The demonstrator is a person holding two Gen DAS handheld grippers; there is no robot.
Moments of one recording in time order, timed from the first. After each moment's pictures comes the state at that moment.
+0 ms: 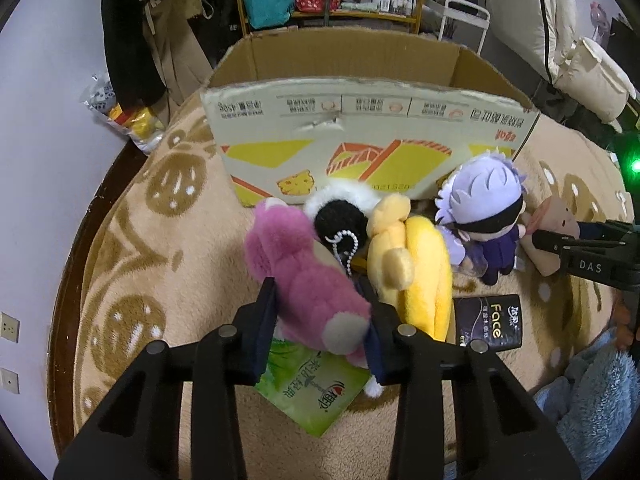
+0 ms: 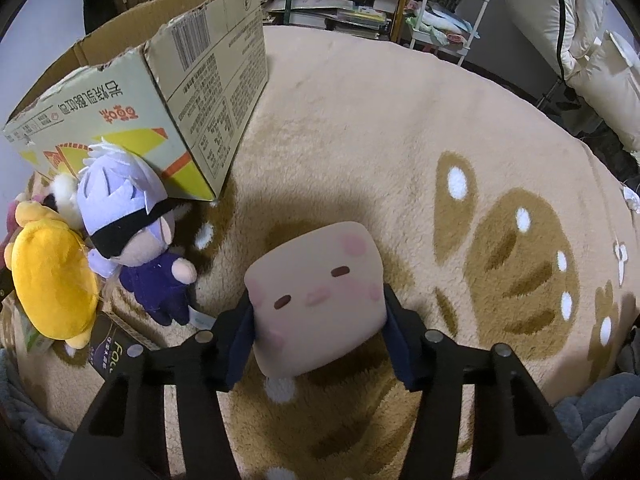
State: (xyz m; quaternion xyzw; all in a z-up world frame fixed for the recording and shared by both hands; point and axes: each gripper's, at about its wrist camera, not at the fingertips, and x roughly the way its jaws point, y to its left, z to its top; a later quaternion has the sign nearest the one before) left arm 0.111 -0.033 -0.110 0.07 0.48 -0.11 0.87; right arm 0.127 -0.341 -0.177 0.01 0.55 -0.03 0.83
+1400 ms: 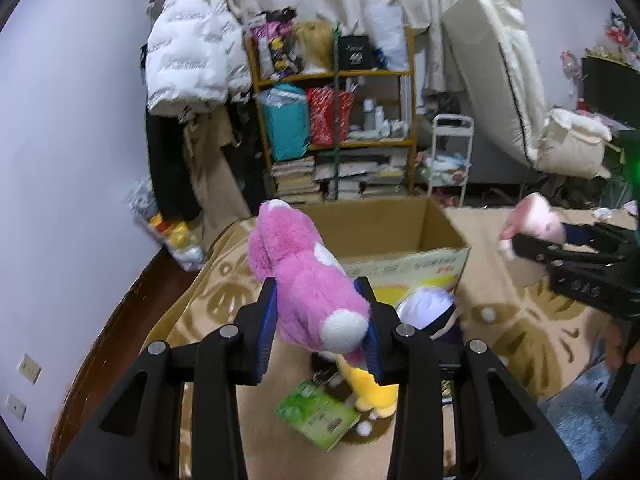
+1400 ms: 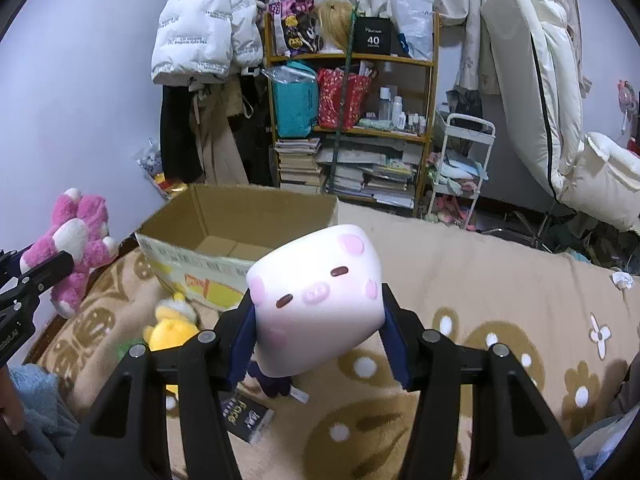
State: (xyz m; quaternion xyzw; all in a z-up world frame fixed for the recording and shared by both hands) left arm 0.041 -0.033 0.014 0.08 0.27 -0.10 0.96; right arm 0.058 -0.297 -0.038 0.00 0.31 0.03 0.95
